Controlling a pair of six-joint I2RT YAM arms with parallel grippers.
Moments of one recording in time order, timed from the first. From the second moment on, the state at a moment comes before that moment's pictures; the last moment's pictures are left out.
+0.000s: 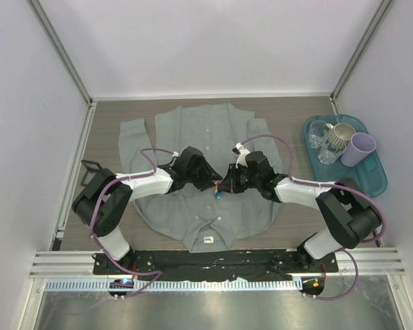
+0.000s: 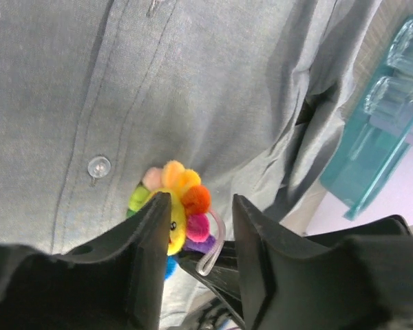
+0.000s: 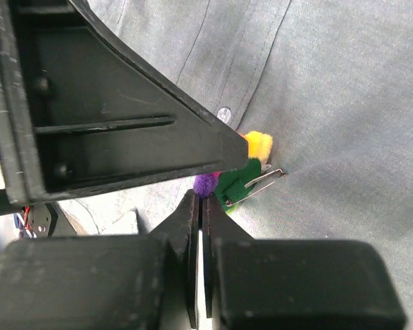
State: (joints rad) left arm -0.71 1.69 0.90 0.02 0.09 -1.32; right arm 0.60 1.52 0.65 0.24 -0.39 0.53
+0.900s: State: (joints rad) left arm -0.79 1.74 1.04 0.07 0.10 -1.00; right arm 0.43 1.32 0.56 0.07 -0.21 0.70
